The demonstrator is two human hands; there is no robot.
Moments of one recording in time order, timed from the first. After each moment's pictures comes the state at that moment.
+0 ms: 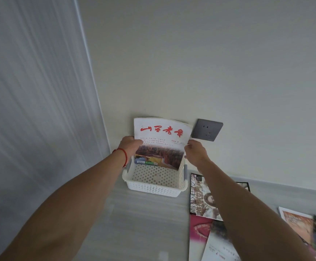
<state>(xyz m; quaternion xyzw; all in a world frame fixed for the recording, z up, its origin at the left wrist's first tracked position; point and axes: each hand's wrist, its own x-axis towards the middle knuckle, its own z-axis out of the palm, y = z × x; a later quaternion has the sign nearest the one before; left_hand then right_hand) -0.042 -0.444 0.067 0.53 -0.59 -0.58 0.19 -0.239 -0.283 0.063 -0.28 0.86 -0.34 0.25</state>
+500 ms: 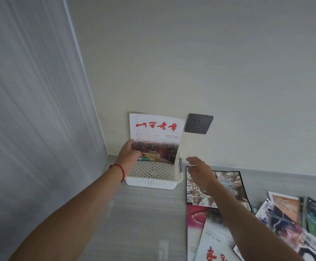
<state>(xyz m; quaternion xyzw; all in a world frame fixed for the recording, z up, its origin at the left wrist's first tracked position) -0.012 -0.374 0.085 0.46 -0.65 -0.57 0.19 -0.188 -0.182 0.069 -0.31 0.87 -0.29 0.26</state>
